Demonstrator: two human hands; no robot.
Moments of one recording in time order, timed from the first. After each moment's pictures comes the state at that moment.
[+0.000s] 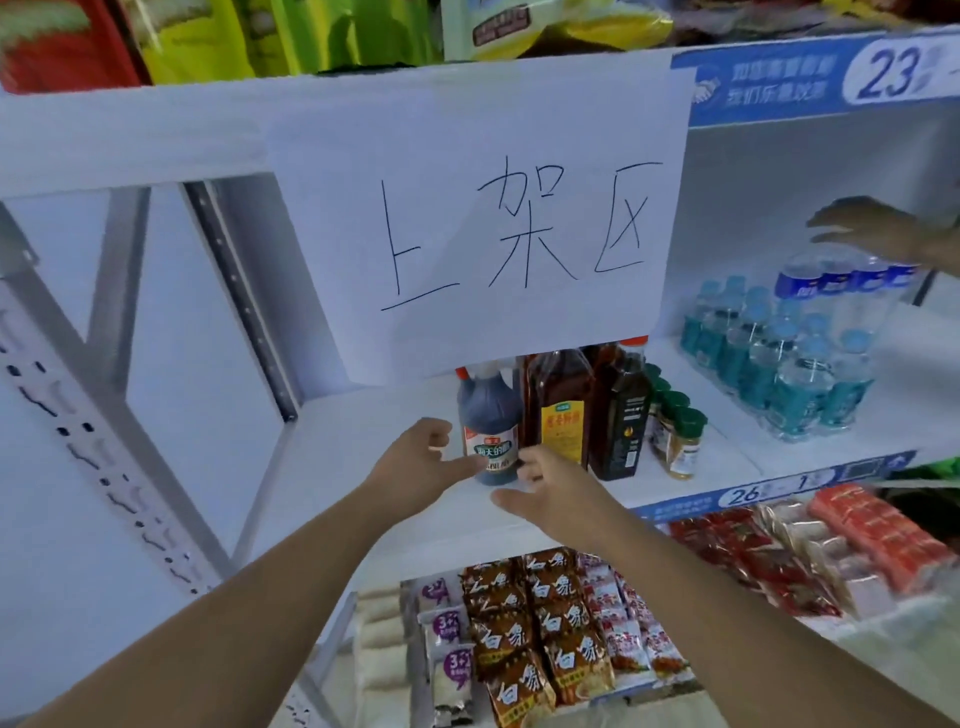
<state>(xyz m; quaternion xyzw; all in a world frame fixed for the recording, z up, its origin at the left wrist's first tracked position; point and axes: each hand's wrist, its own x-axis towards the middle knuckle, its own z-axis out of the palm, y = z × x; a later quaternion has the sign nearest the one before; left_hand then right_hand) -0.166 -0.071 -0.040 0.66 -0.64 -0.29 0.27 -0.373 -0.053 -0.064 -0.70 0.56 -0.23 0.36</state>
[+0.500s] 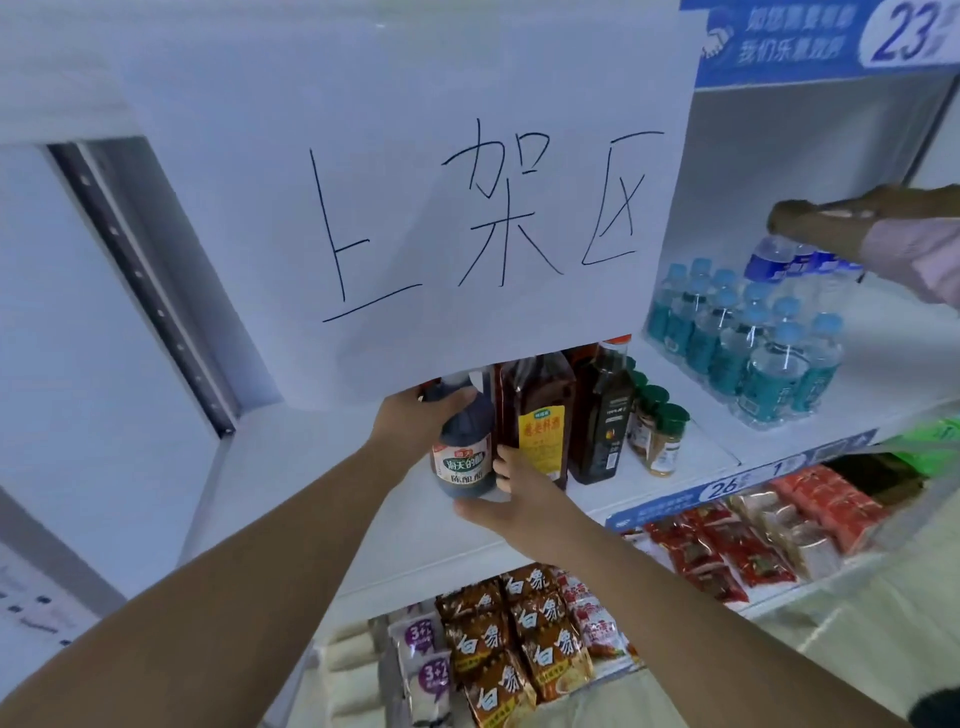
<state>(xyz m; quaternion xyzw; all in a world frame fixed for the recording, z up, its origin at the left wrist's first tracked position) -0.196 -0.169 -0.045 0.61 -0.55 -0.39 0.42 -0.358 -0.087 -0.089 -0.64 0.56 -0.29 0.45</state>
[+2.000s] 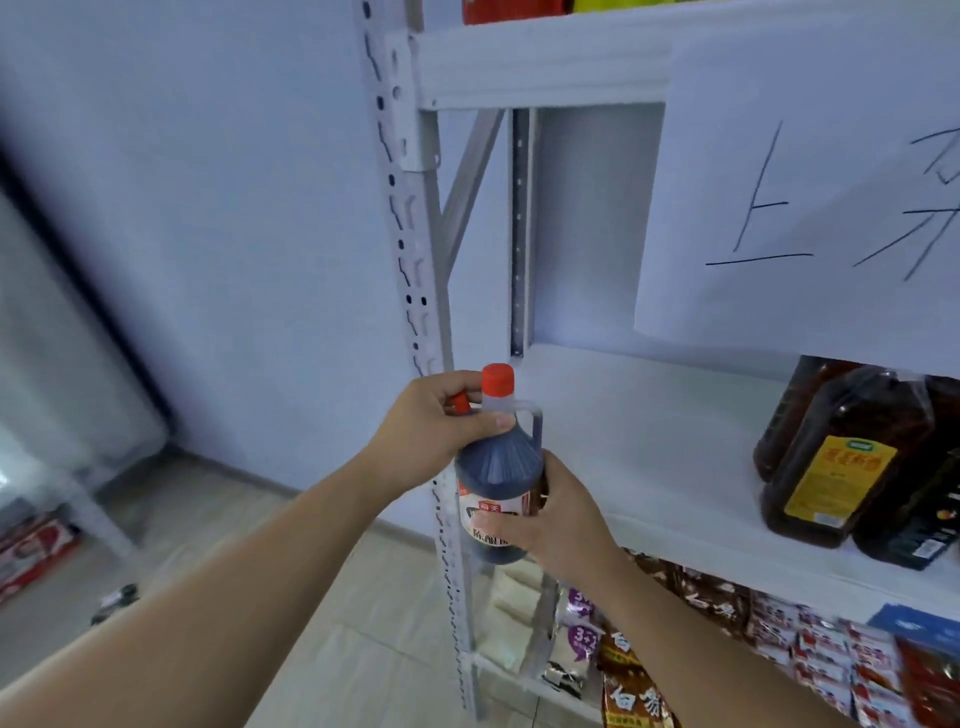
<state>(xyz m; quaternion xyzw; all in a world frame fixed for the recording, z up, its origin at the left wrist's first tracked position) -0.020 0.080 -0.009 0.62 -0.52 -0.26 0.53 -0.187 0.004 -0.111 -0.74 0.32 -0.28 0.52</state>
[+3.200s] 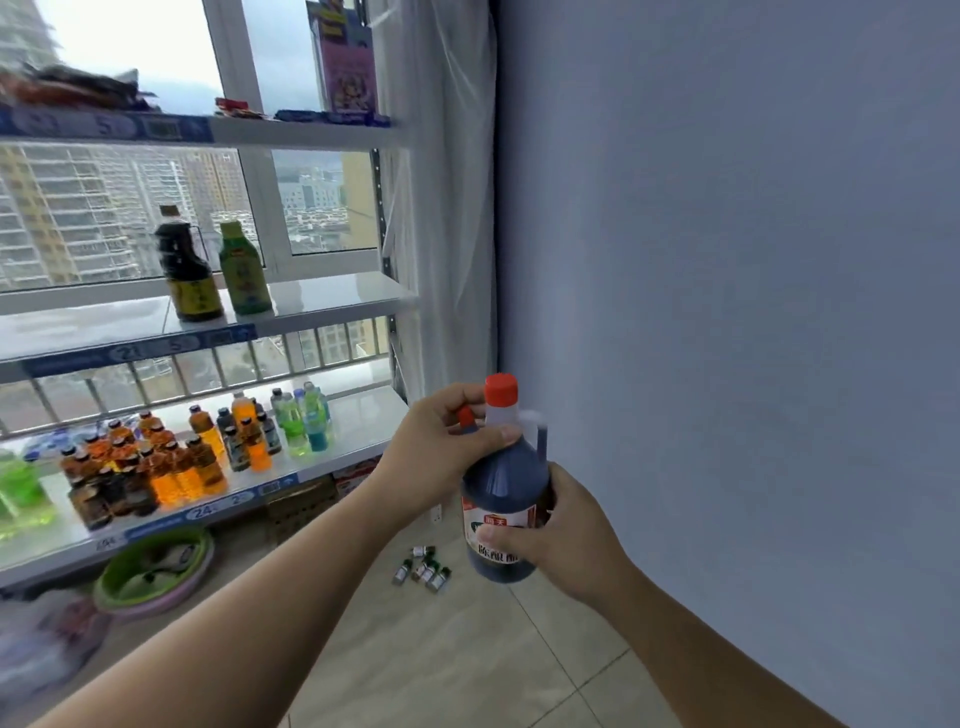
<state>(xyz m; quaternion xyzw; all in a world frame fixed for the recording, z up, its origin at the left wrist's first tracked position) 0.420 0.503 0.022 0.73 -0.29 -0.03 0.62 0.346 0.337 -0.055 -0.82 0.04 -0.09 0.57</state>
